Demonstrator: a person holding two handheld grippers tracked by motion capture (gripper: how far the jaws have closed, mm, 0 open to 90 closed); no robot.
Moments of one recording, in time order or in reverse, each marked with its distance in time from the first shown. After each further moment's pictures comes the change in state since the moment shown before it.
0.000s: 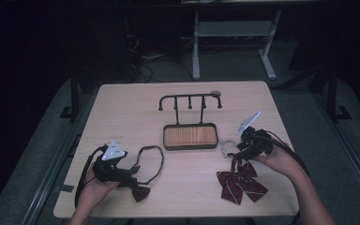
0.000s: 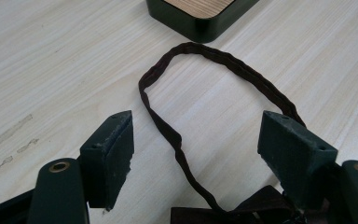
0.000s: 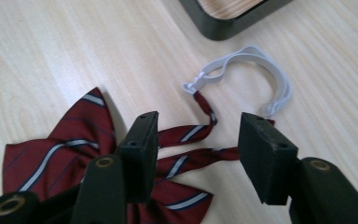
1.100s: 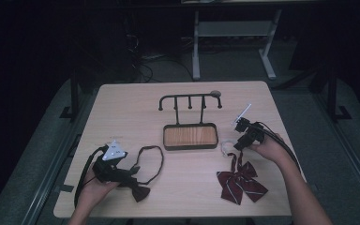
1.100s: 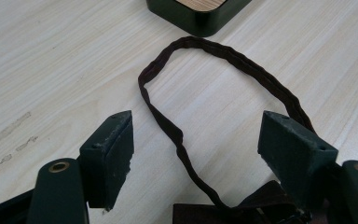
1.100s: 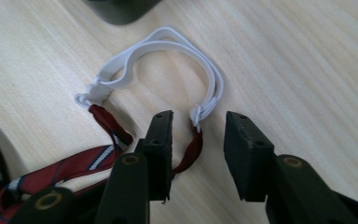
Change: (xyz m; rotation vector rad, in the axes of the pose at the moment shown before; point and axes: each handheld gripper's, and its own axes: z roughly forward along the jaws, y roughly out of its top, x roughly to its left) left arm 0.001 -0.001 0.002 0.016 -0.005 0.011; right arm -0.048 0.014 0.040 0.137 -0.048 0.123
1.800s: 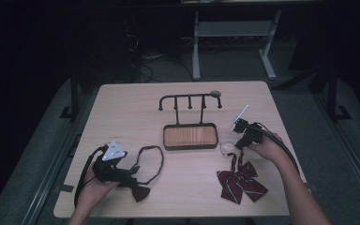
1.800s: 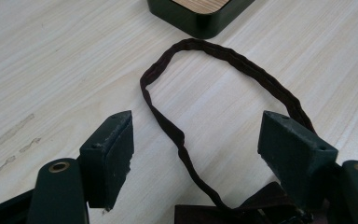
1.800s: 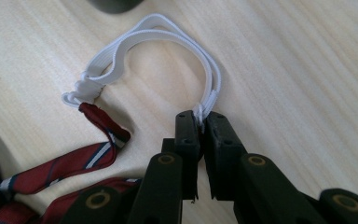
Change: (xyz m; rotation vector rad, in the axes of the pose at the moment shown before) left arm 0.001 0.000 -0.001 -0.006 0.007 -0.001; right arm 0.001 0.003 0.005 0.041 -0.005 -0.010
